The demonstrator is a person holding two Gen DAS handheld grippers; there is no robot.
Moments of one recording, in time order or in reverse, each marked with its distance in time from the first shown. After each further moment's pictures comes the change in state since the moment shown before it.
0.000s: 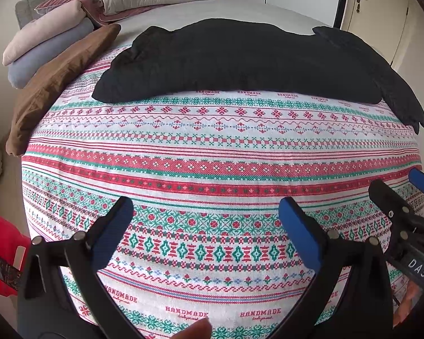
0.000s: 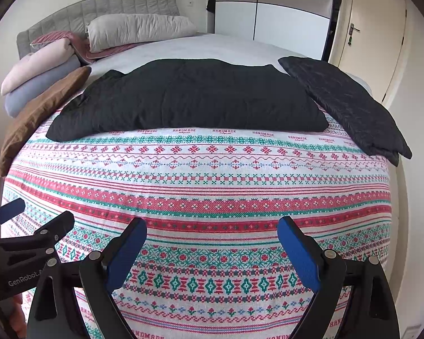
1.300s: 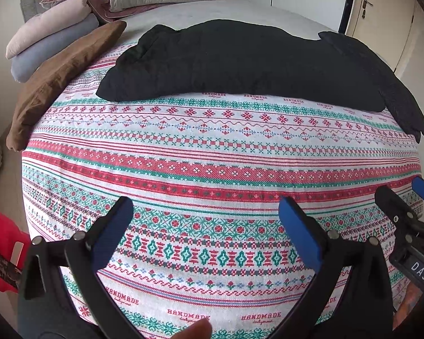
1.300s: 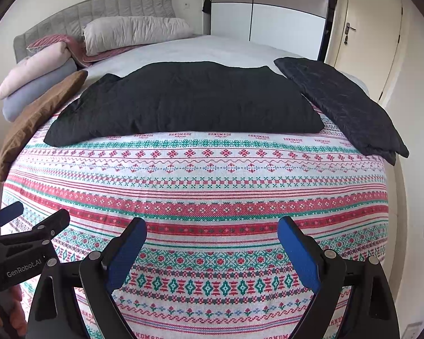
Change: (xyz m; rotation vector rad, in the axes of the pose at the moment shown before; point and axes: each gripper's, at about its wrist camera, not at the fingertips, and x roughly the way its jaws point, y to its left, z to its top) left arm 0.001 0.009 0.003 -0.032 0.000 -0.004; right arm -0.002 -0.001 0.004 0.015 -0.005 -0.014
